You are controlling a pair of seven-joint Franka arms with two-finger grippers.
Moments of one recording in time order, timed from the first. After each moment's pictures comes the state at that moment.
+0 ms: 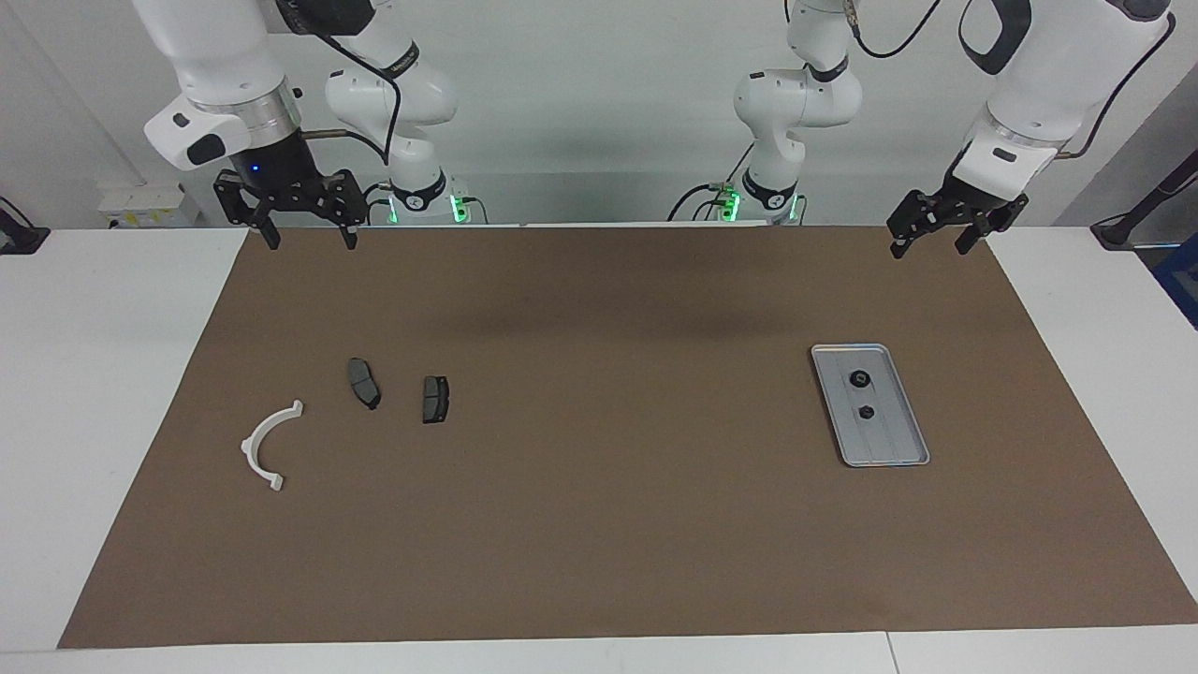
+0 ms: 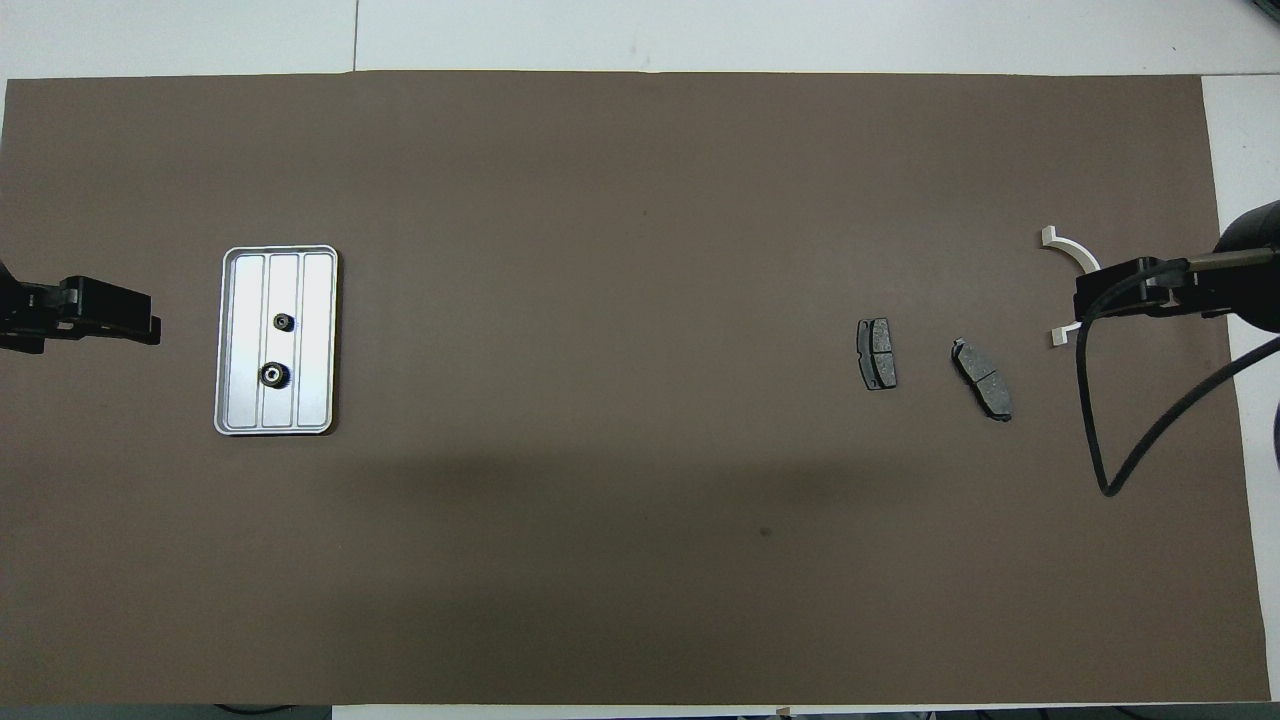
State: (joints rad) left arm -0.11 -0.04 0.06 -1.63 0.00 1.56 -0.05; right arm -0.02 -0.04 0.09 -1.57 -0.03 1.55 0.07
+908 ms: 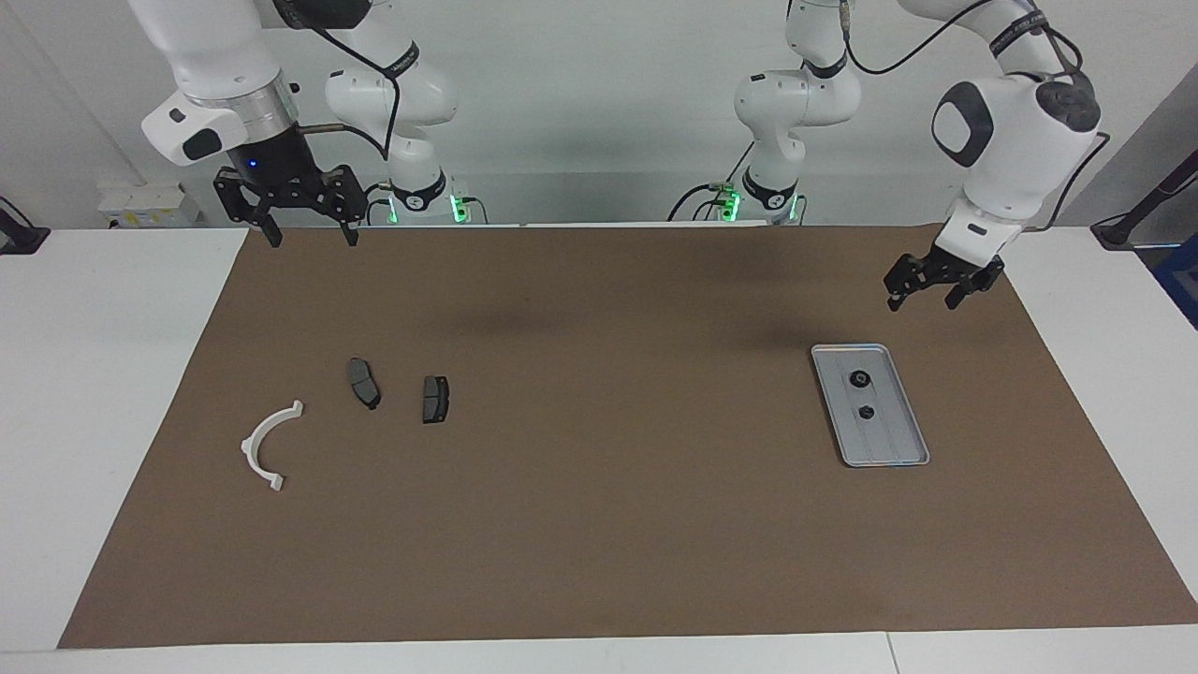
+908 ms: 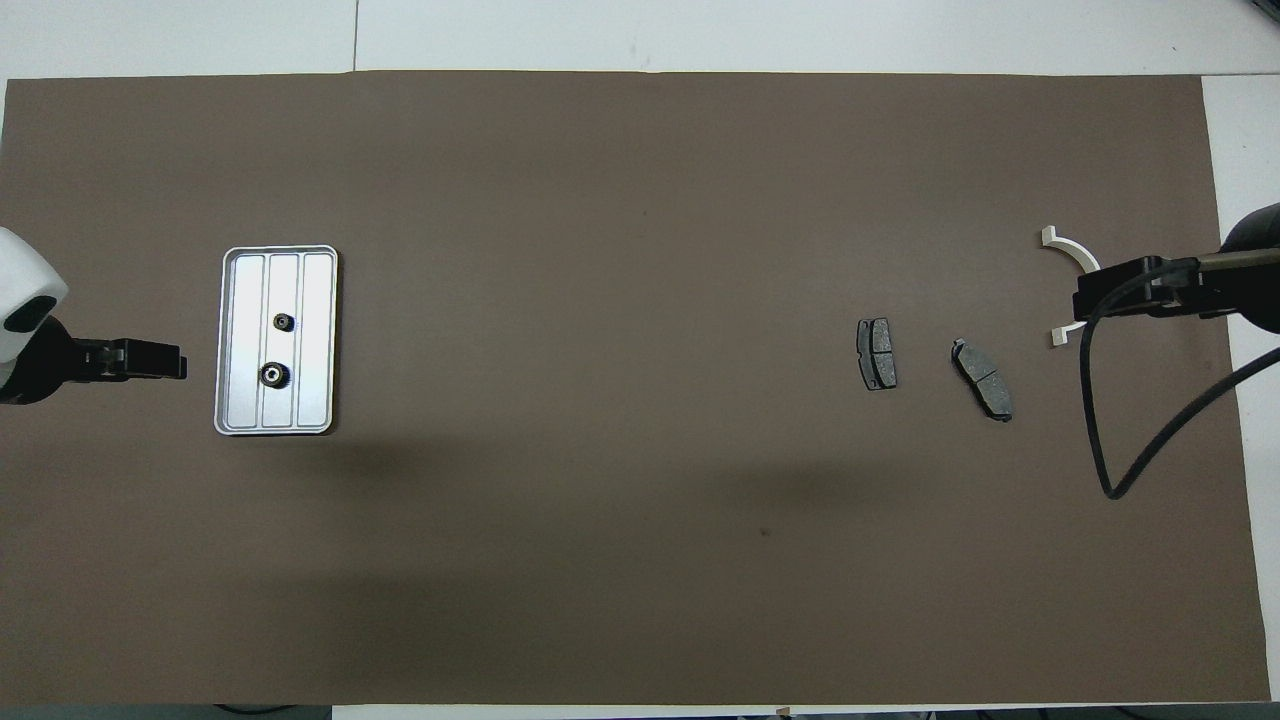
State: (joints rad) left arm -0.03 -0.07 0.09 -2.10 0.00 2.08 0.11; right arm -0.02 -0.04 0.08 -1.57 0.00 1.55 0.07
